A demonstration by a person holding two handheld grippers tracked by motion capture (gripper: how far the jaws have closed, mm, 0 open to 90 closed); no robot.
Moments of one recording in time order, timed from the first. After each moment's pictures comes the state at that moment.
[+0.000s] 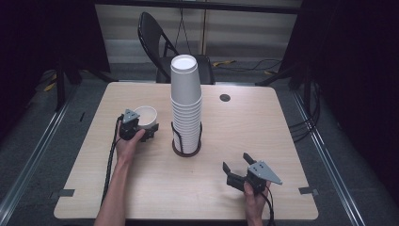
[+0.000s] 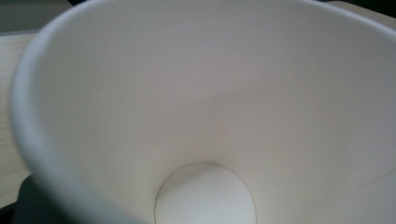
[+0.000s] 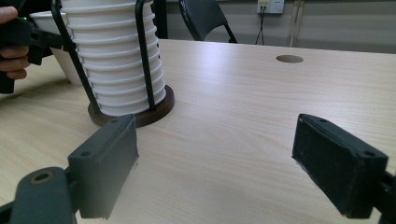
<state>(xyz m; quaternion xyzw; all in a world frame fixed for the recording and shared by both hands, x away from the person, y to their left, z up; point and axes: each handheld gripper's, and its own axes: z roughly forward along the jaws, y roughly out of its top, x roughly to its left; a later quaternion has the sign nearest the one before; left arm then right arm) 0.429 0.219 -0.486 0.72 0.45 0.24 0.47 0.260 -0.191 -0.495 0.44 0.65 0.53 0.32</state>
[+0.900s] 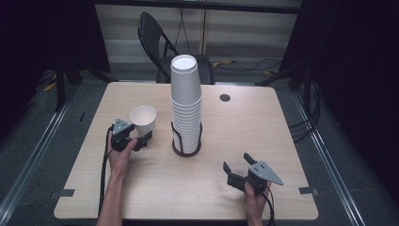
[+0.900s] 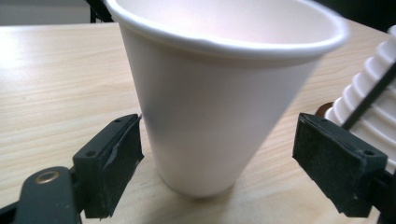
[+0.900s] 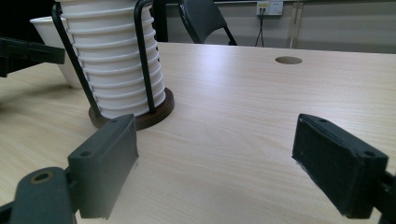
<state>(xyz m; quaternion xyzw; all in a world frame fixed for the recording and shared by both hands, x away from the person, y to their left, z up) 0.387 0.237 -0.487 0.70 0.46 0.25 0.49 0.259 -0.193 -0.495 0.44 0.65 0.54 0.31</state>
